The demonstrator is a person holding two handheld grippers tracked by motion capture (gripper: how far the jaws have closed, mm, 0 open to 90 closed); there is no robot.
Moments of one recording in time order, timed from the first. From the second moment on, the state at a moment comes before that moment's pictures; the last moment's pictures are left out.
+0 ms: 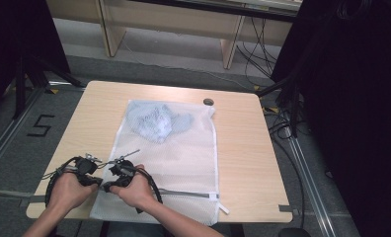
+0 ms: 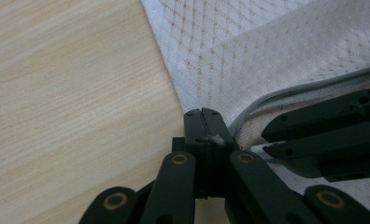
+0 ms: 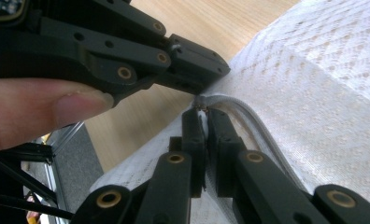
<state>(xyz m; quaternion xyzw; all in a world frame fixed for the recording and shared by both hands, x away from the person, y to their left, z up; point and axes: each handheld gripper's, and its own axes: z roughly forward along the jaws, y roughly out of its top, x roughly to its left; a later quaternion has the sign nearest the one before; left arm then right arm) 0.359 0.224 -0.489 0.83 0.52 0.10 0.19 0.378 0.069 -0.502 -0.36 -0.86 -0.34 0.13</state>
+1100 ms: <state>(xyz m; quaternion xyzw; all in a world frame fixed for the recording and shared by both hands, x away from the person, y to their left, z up) 0.359 0.227 -0.489 0.83 0.52 0.09 0.20 0.375 0.055 -0.490 -0.35 -0.87 -0.34 0.10</state>
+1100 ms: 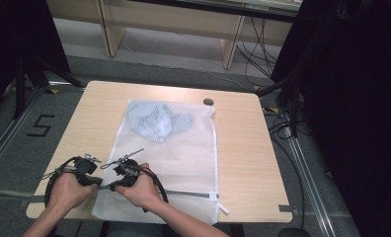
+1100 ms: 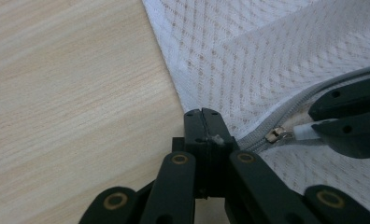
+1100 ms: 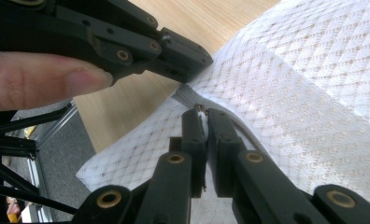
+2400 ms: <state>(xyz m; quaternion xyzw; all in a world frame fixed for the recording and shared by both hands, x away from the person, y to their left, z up) 0.359 0.227 -0.491 0.82 0.53 0.09 0.21 0.371 0.038 -0.479 -0.35 -0.87 -0.34 0.09</state>
